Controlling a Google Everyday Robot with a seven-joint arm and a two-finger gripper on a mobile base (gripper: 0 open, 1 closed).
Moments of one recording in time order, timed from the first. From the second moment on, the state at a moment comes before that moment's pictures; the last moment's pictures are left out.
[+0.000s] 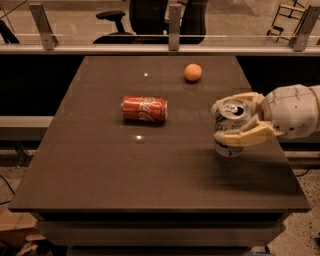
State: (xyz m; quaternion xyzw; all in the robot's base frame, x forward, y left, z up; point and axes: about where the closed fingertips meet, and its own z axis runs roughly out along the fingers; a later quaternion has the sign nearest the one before) arm 0.444 -0.134 0.919 -0.57 0.58 0.36 0.47
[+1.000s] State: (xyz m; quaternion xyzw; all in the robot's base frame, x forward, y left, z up) arm 0.450 -0.139 0.967 -0.56 0.57 0.37 0.48
